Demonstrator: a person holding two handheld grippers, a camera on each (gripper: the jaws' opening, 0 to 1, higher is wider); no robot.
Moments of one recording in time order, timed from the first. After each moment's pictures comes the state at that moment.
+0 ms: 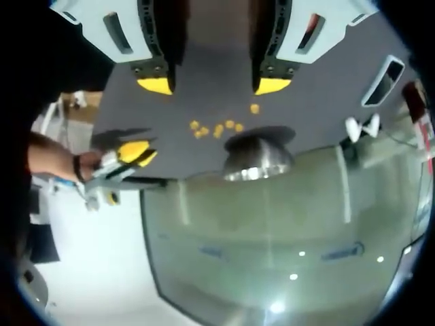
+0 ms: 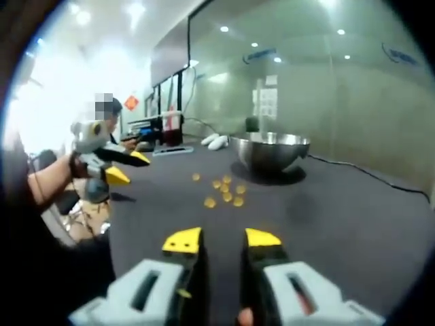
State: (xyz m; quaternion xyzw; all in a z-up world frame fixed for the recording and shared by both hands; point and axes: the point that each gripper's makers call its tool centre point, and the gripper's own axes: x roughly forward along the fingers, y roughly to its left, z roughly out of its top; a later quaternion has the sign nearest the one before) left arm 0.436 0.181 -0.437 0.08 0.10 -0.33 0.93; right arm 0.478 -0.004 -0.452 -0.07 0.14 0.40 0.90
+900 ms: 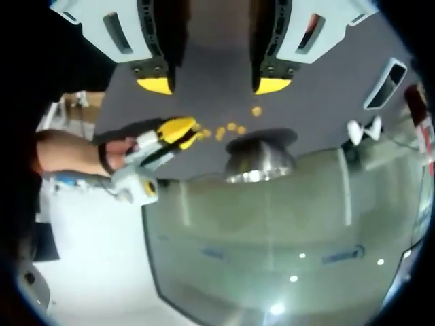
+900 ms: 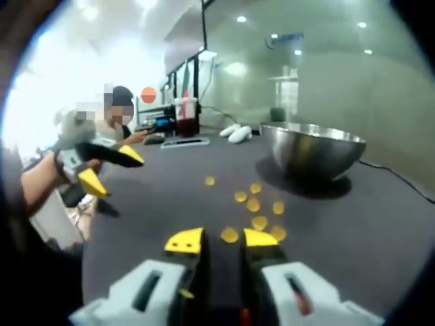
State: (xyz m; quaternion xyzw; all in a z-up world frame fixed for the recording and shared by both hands) left arm 0.433 0.181 -0.439 0.08 0.10 -0.34 0.93; right arm 0.521 0.087 -0.479 -0.09 0.15 0.46 0.87
